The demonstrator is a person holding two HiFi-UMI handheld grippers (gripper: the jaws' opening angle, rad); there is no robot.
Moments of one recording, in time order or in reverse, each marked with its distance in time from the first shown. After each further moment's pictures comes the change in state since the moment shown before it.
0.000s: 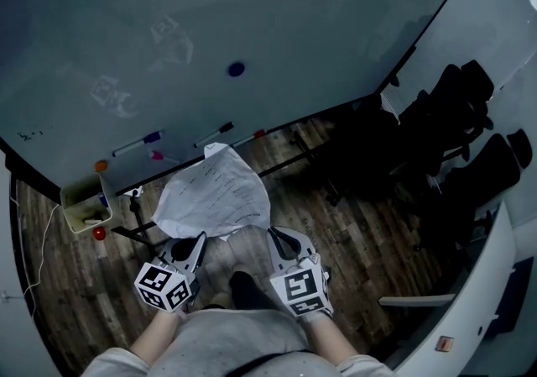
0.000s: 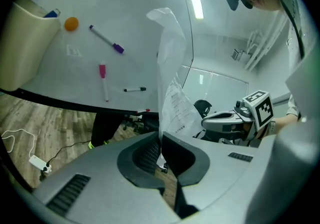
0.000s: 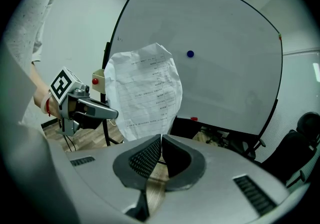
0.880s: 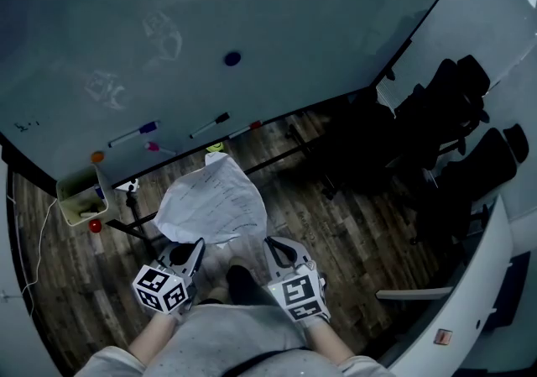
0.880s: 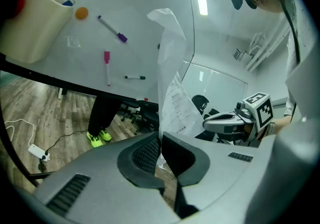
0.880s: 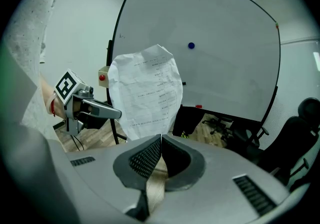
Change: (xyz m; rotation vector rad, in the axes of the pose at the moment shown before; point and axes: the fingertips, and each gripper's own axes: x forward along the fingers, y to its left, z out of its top) left arm -0.016 -0.014 -0.038 -0.045 0.076 -0.026; right arm -0.022 0.027 -0.039 0.076 0.055 0.037
